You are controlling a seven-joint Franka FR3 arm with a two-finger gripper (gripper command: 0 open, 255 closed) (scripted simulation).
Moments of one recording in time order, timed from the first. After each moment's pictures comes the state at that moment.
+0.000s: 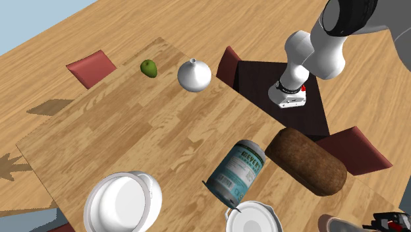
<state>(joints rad) 0.72 0.25 0.96 -1.60 -0.25 1.89 1.76</state>
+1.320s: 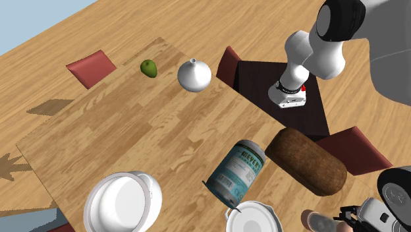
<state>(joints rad) 0.73 0.30 0.92 -1.82 -0.31 2.13 1.81</state>
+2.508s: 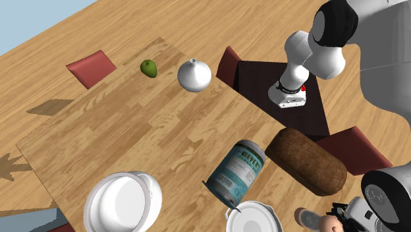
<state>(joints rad) 0.75 0.35 0.90 -1.87 -0.36 2.21 1.84</state>
